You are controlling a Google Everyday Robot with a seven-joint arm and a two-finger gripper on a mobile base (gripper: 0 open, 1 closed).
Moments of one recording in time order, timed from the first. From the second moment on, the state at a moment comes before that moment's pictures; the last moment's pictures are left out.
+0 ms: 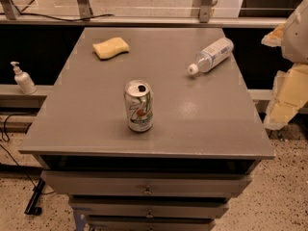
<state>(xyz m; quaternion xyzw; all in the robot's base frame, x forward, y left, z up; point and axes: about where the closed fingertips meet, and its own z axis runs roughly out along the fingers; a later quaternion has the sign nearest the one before) 0.438 -0.217 0.976 -0.60 0.78 -0.03 0.16</state>
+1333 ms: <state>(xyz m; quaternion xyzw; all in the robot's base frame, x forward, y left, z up) 0.490 -0.166 0.947 -0.61 0.75 0.09 0.25</state>
